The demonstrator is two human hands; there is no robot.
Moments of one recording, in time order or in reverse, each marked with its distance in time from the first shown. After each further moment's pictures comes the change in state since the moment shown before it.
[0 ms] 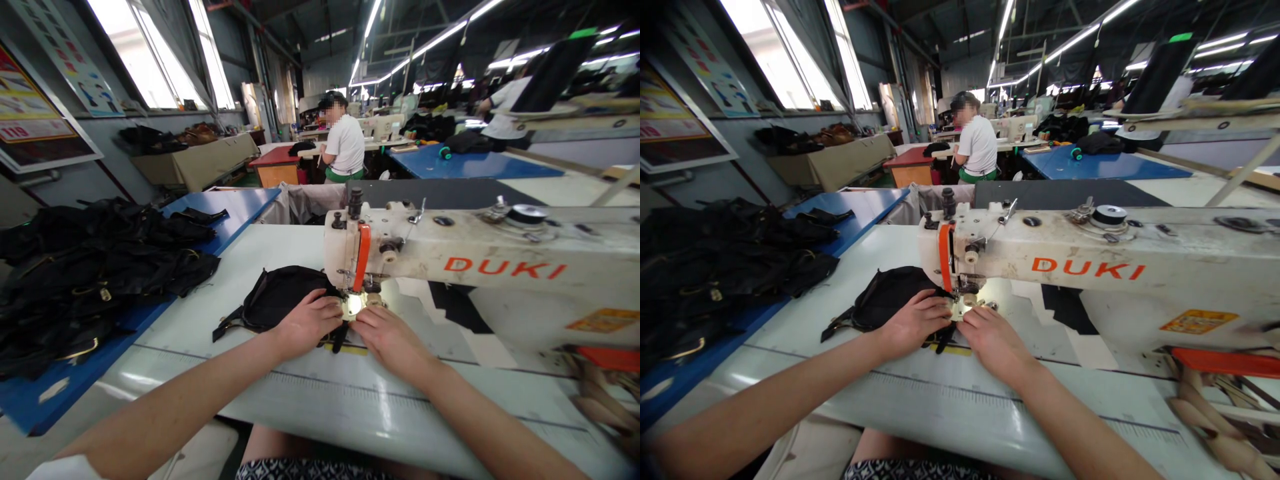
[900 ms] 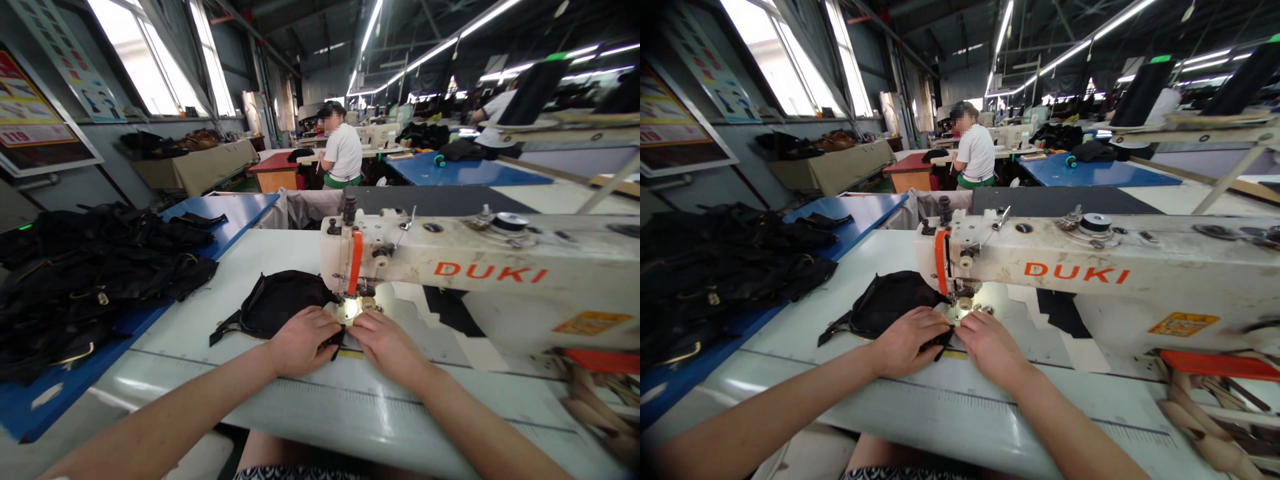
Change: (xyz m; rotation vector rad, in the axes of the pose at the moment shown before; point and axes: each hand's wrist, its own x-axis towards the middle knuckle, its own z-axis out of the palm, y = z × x) left_hand -0.001 0.026 -0.019 -0.240 -0.009 -0.126; right_hand -0.004 -0.001 -0.002 0.073 0.026 0.051
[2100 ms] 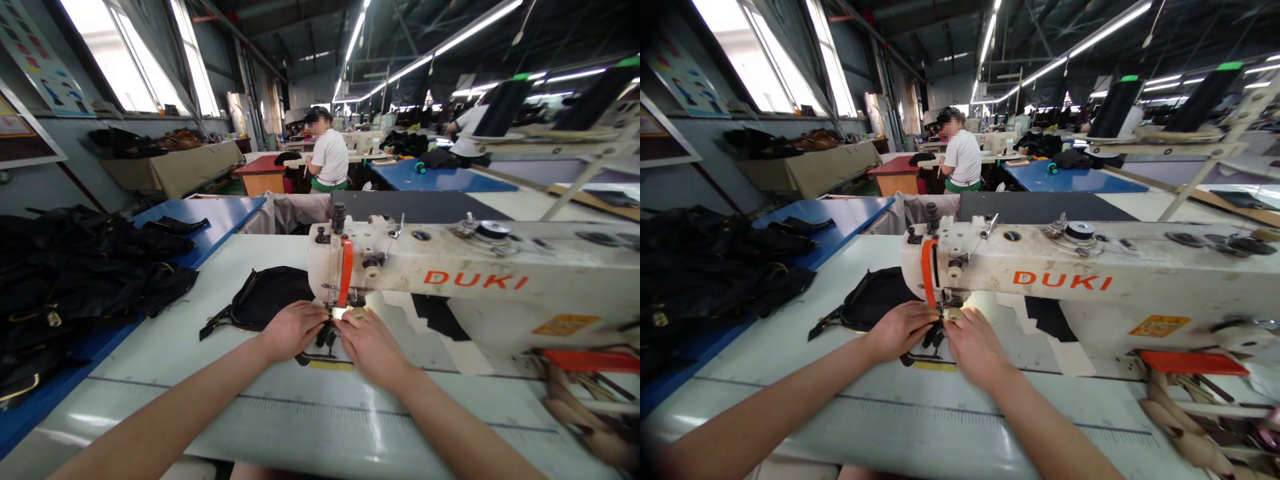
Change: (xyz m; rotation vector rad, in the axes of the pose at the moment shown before) left_hand 0.018 -0.047 0.017 -0.006 0.131 0.039; right_hand 0.016 -0.003 0.004 -0.151 -0.010 0.149
